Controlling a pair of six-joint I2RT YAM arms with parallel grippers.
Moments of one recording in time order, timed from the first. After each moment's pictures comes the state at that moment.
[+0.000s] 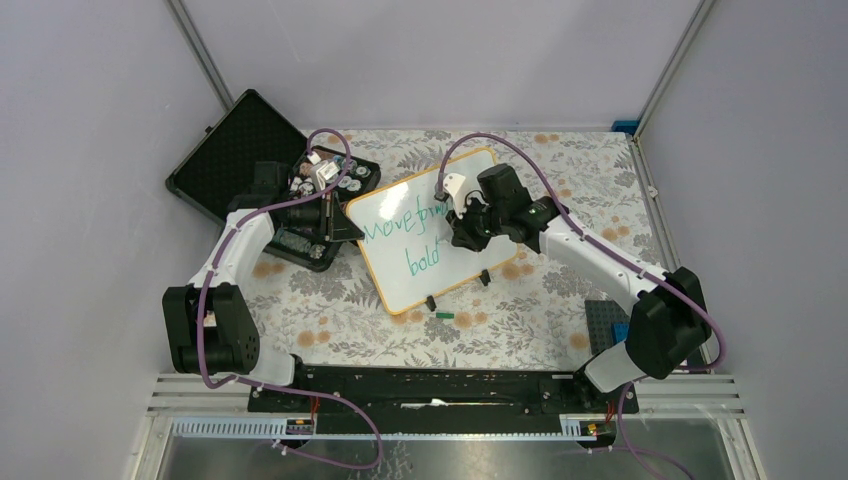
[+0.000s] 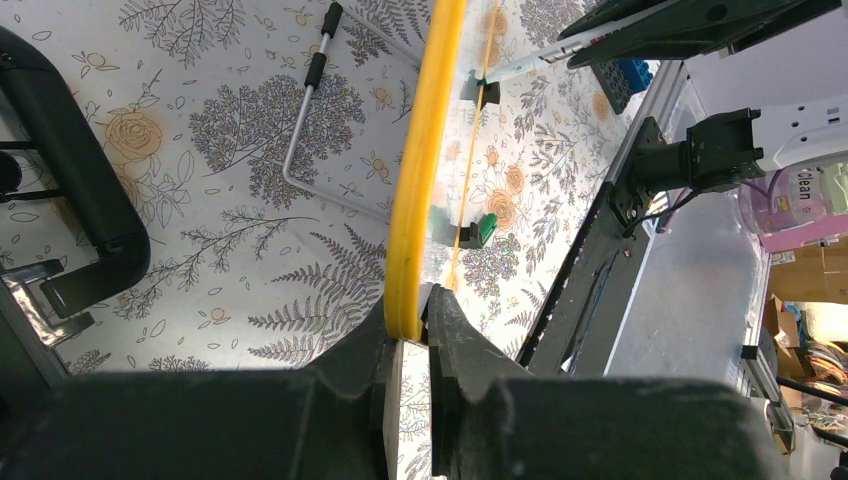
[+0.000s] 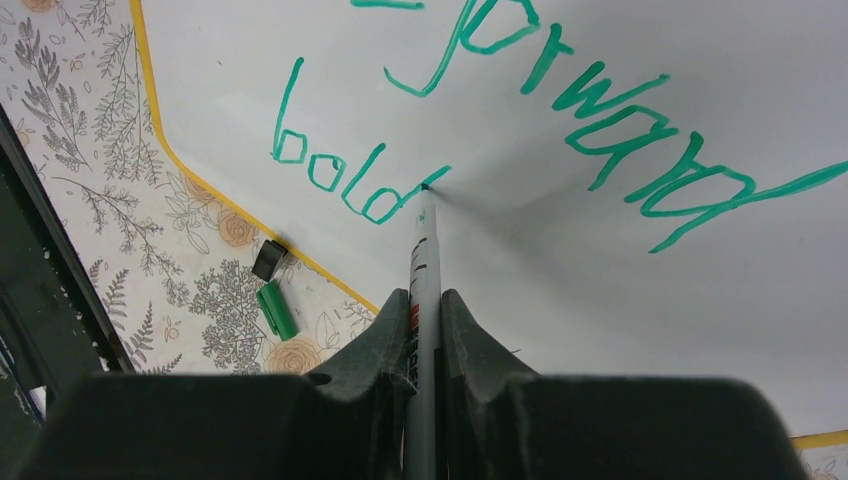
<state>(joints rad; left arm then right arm) 0.03 1.45 1.10 -0.68 1.06 0.24 0.62 1.51 1.20 -0.49 -0.36 -0.32</state>
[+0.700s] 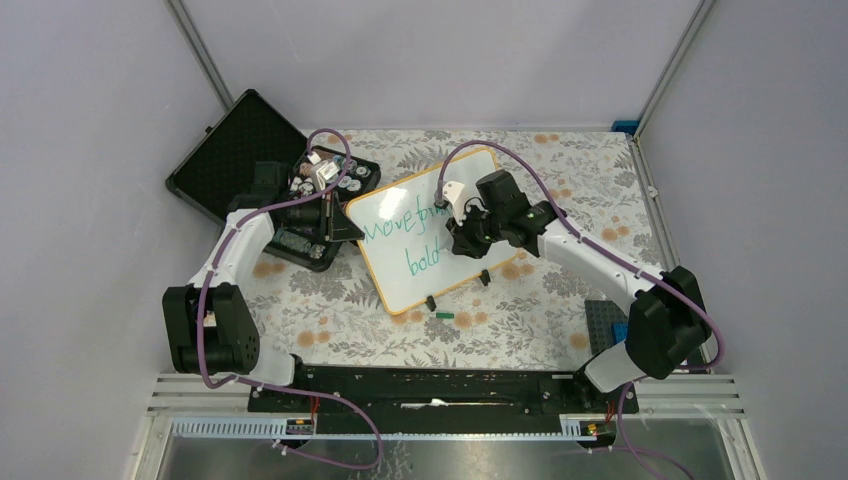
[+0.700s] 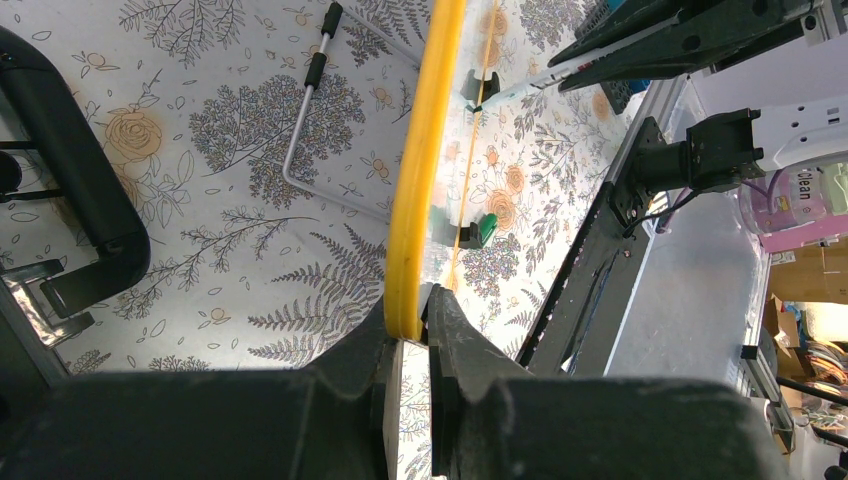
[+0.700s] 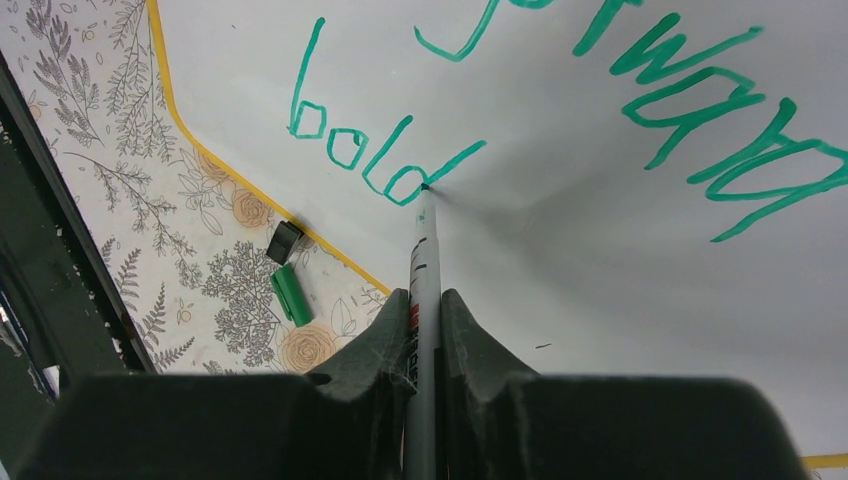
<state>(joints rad) 0.03 1.45 1.10 -0.68 1.05 0.24 0.63 1.51 1.16 -0.49 -0.38 -0.32</state>
